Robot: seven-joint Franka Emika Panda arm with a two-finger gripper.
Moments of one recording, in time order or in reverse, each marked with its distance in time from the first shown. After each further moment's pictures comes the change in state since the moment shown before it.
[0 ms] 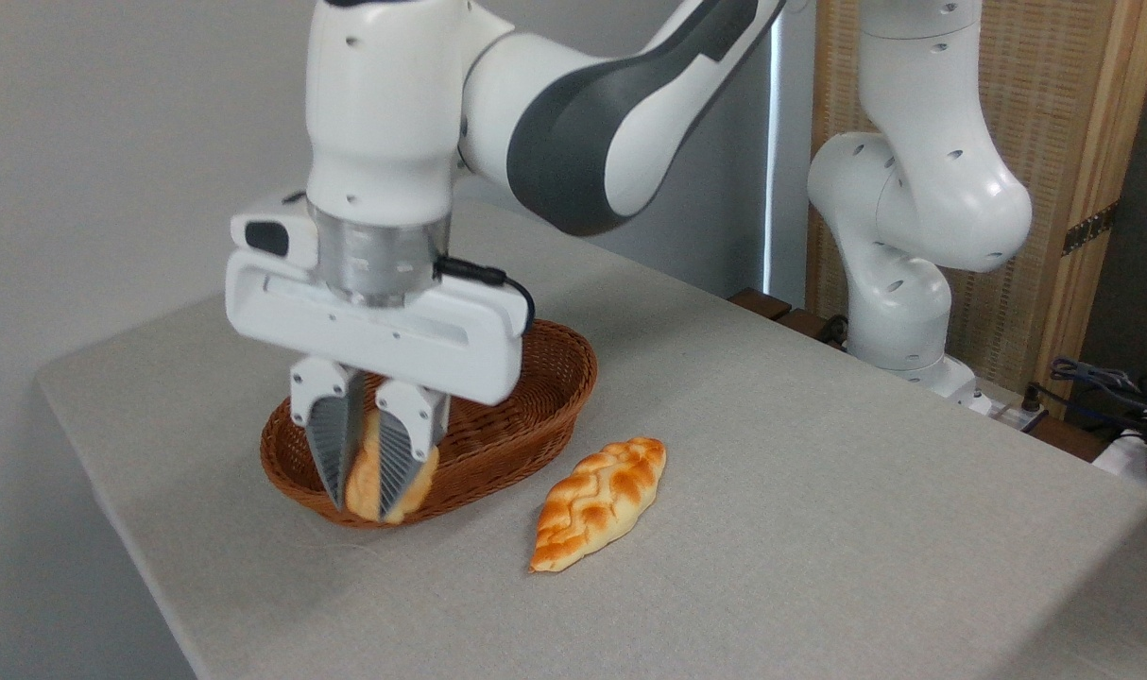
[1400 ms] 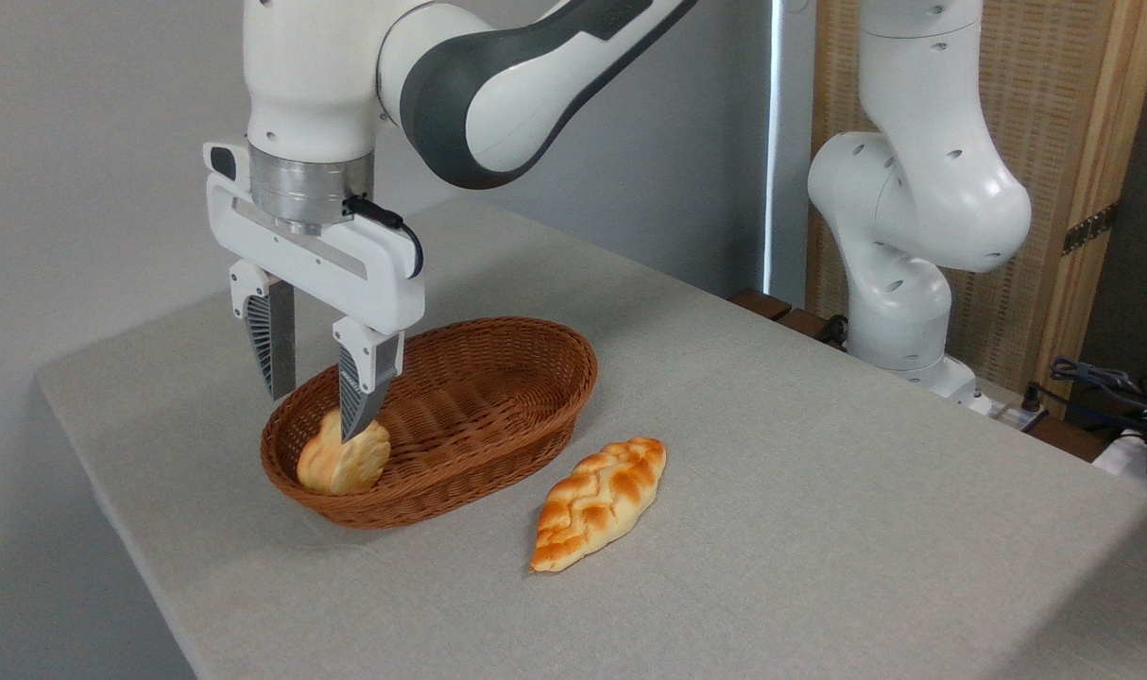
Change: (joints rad) arm -0.010 0.001 -0.204 0.001 0.053 0.000 0.105
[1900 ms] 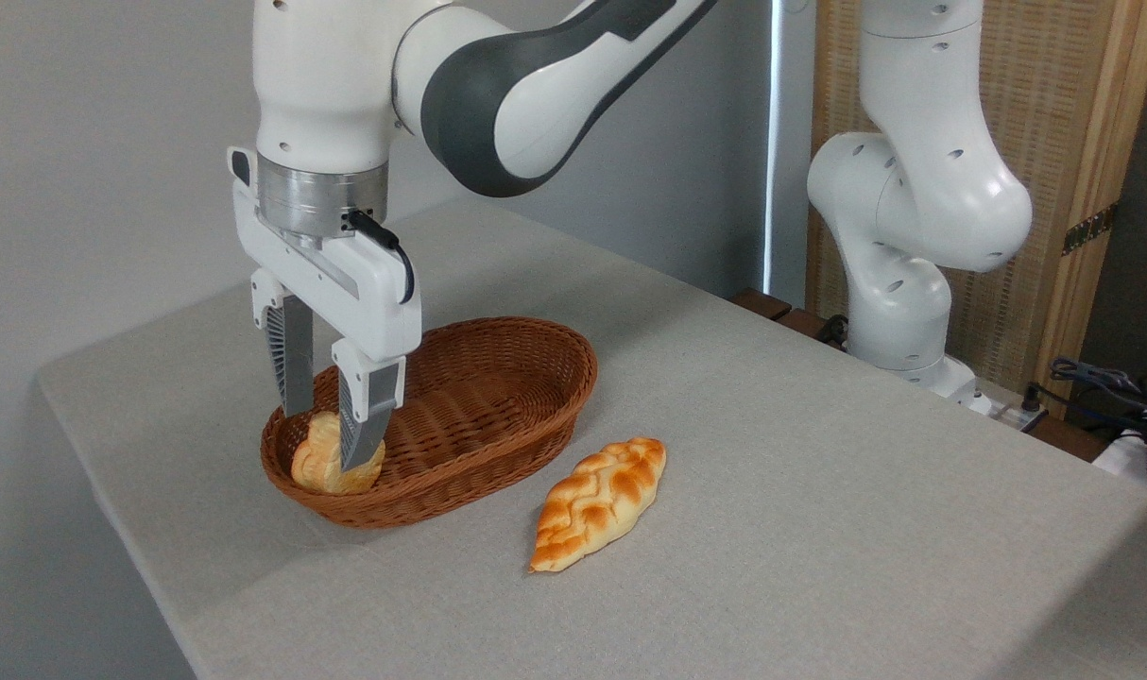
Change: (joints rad) arm 0.015 -0.003 0.046 0.001 0.003 -0.002 0.271
